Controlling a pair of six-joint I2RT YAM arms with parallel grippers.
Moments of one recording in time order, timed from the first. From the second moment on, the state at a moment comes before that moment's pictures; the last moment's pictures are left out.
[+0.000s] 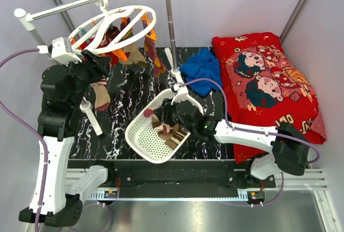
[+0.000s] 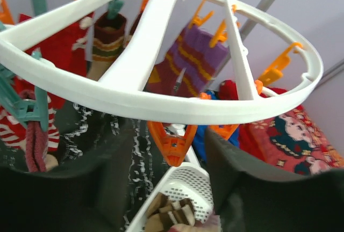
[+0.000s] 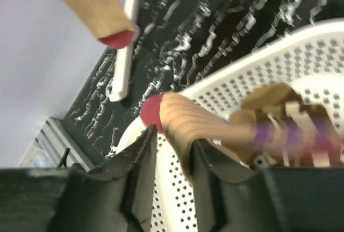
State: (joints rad) left arm -0.14 0.90 1.40 -0.53 0.00 -0.44; right arm 1.09 1.46 0.93 0.28 0.27 0.63
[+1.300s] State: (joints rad) left arm -0.13 0.91 1.26 -0.58 -0.50 -0.23; right arm 1.09 1.37 0.86 0.40 0.24 0.62
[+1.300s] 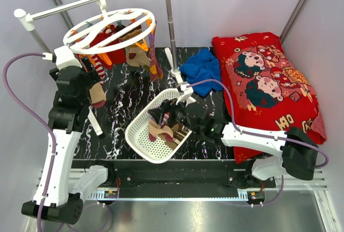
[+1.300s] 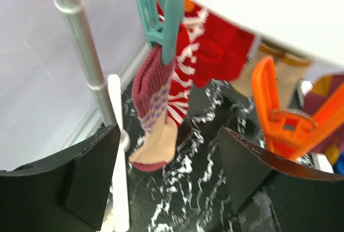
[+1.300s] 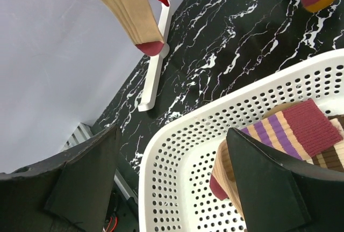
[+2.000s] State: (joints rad) left arm -0.10 0.88 1.23 -0.47 -0.49 -0.13; right arm 1.09 1.32 0.83 0.41 0.22 0.60
